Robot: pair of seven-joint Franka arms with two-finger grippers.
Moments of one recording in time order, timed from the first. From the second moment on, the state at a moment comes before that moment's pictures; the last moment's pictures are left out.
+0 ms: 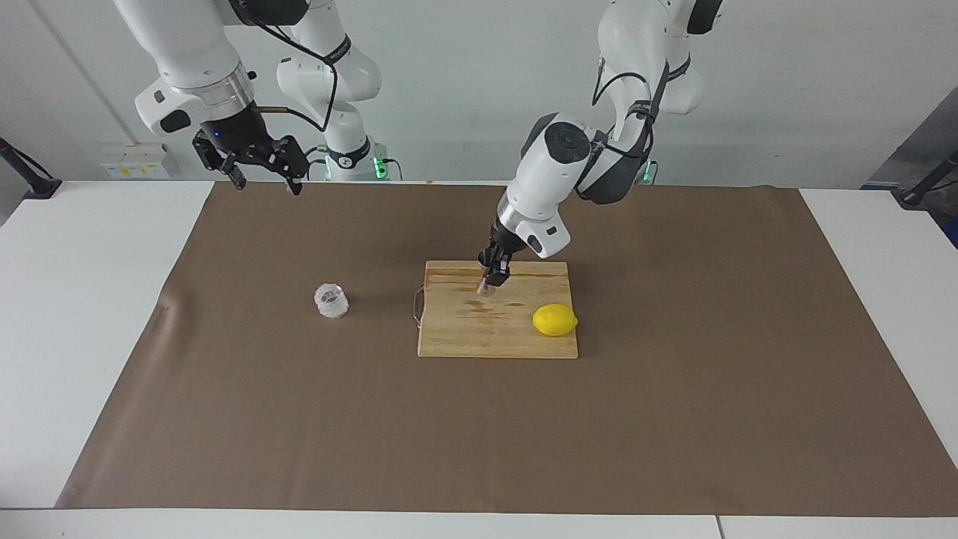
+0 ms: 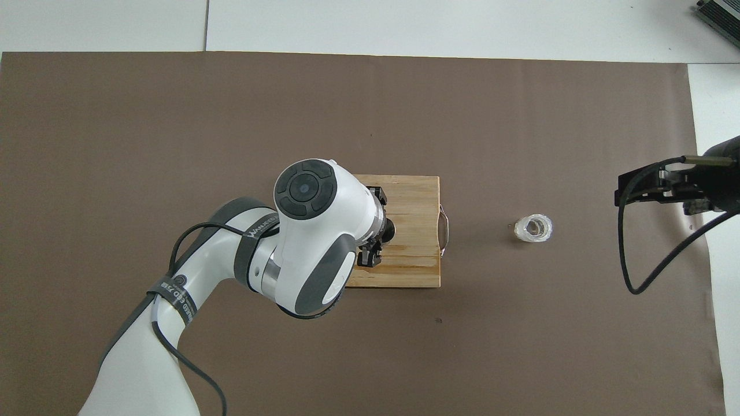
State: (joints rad) left arm -0.62 0.31 -0.09 -1.78 -0.28 2.21 -1.95; right arm -0.01 -0.02 0.06 -1.54 0.02 1.47 0.19
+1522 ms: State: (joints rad) left arm -0.69 0.34 -0.09 -1.79 -0.26 2.27 -2.01; right arm -0.01 -0.02 0.06 -1.54 0.02 1.47 0.19
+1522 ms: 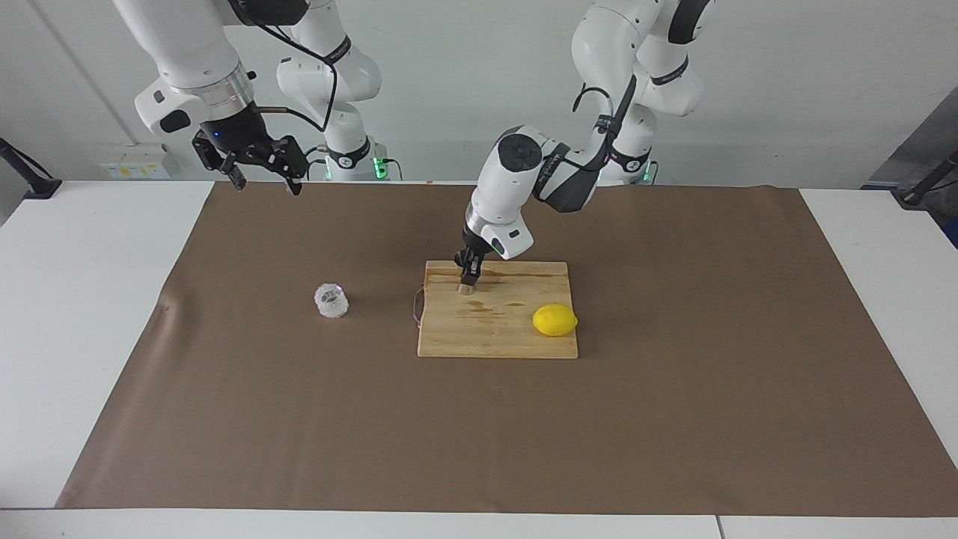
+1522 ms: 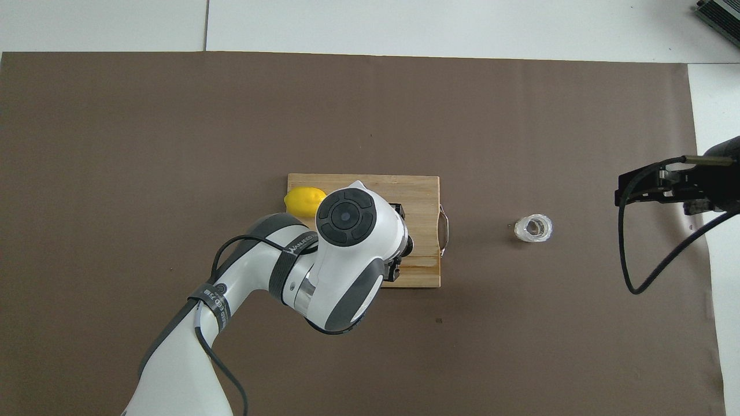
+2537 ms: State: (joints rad) left arm -0.58 0.18 -0.07 -1.79 -0.15 2.04 -1.61; right arm -0.01 -0.02 0.06 -1.54 0.02 1.47 0.19
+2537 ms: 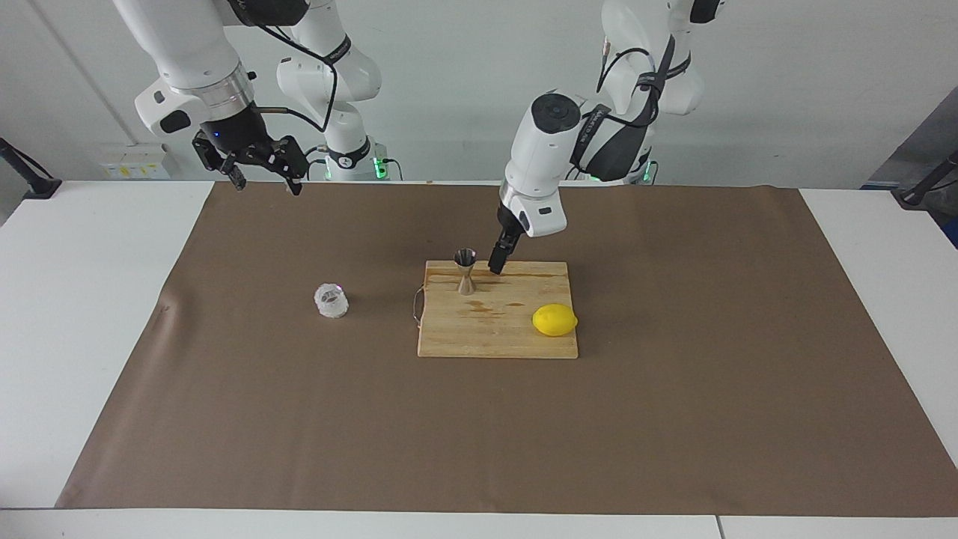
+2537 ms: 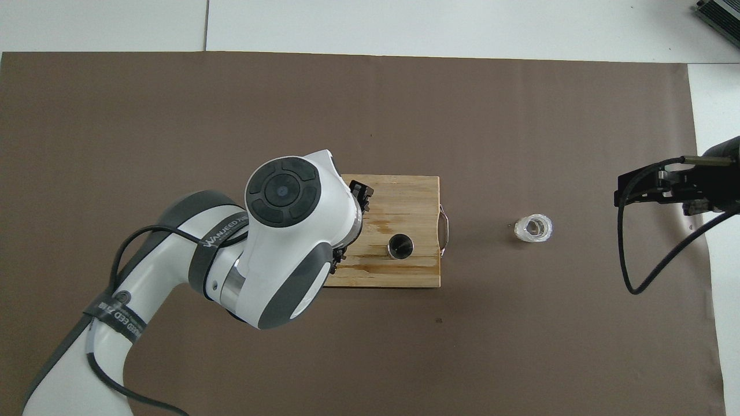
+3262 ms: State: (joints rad) left arm -0.26 0.02 -0.06 -1.78 -0.15 1.87 -0.86; right arm 0.01 -0.07 0.07 -1.75 0.02 1.65 -0.06
